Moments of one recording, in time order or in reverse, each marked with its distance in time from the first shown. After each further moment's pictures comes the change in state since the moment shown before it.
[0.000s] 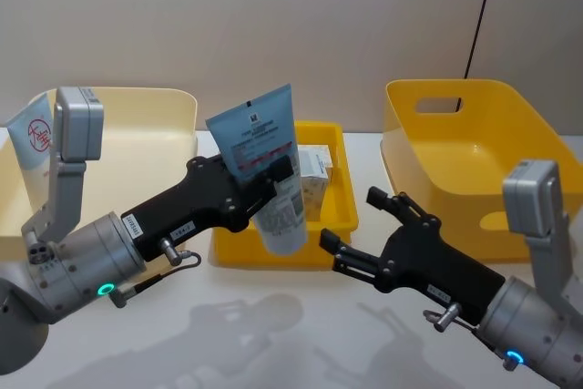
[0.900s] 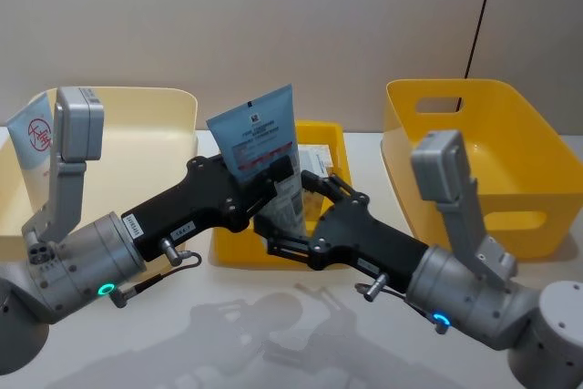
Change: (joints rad) left arm 0.000 0.000 0.000 0.000 0.000 0.000 0.000; right arm 0.201 -0.076 -0.152 0.142 -0.040 0.025 0.018
